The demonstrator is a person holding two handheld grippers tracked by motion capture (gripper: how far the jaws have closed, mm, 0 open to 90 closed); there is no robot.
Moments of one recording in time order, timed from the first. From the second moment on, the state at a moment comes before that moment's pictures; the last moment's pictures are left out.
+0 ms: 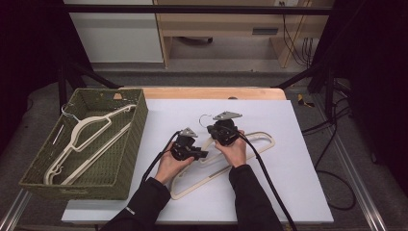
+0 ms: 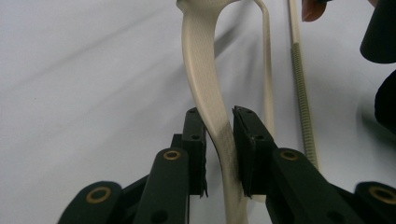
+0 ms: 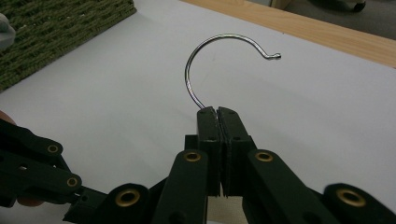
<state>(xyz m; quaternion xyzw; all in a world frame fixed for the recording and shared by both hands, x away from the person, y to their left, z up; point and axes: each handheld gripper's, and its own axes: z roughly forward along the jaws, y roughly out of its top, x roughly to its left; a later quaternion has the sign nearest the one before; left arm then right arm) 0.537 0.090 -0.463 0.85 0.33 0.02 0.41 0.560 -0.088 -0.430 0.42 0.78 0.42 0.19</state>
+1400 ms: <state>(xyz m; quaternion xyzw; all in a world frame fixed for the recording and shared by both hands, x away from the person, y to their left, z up) 0.460 0.137 -0.358 0.83 0.28 0.08 0.47 0.429 -0.227 -0.395 0.40 0.70 0.53 0.25</state>
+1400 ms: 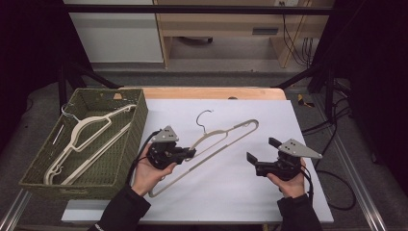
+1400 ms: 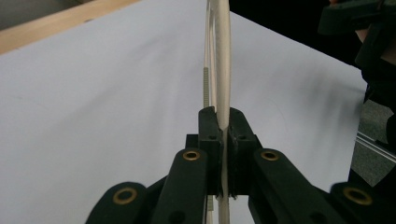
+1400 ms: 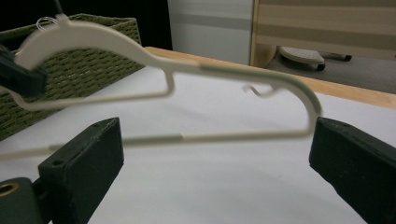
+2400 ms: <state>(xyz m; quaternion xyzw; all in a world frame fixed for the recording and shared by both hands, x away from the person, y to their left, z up) 0.456 0.282 -0.269 0.79 0.31 0.17 0.50 0.424 -0.242 -0.401 0.41 0.70 0.52 0.26</state>
